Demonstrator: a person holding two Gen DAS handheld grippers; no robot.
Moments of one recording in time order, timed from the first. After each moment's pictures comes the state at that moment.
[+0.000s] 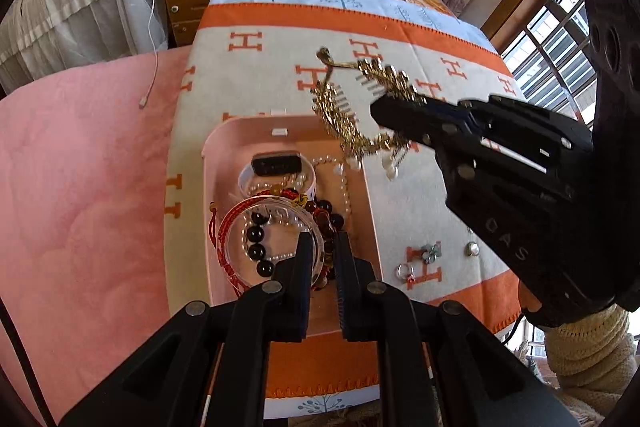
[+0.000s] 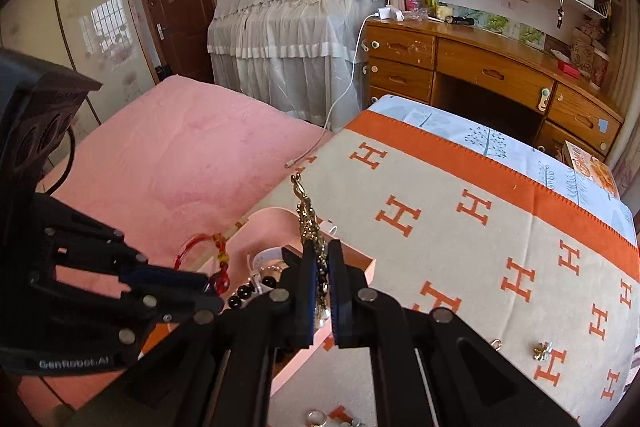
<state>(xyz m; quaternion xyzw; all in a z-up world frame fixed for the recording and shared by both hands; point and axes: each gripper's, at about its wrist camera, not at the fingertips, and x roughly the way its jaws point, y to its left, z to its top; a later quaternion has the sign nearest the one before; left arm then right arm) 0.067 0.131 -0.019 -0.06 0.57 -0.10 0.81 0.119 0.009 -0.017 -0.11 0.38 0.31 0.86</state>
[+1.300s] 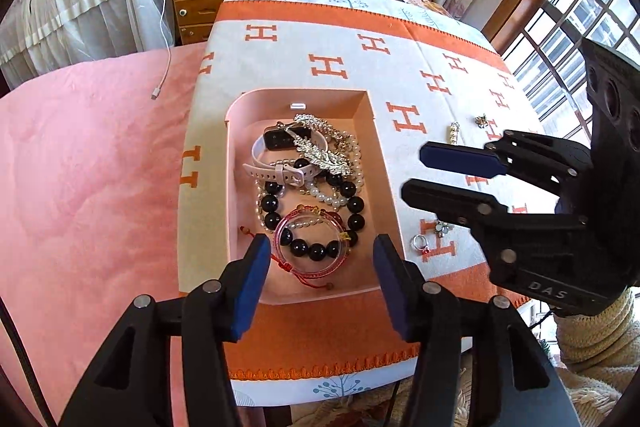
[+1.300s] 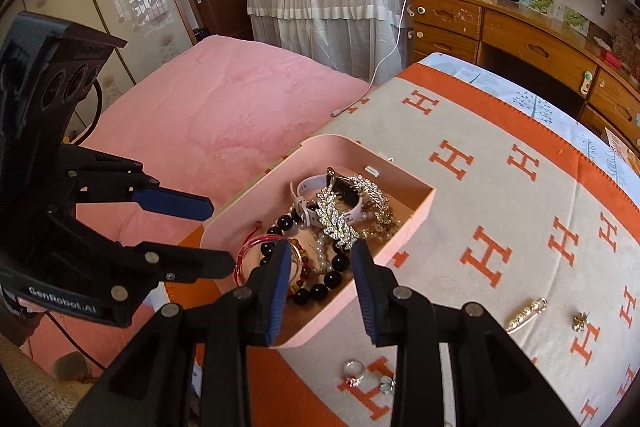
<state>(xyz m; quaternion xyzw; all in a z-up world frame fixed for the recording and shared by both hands) 0.031 0.145 -0.024 -0.06 0.54 -0.09 0.83 0.067 -0.008 -0.034 -0.11 0.43 0.39 0.81</state>
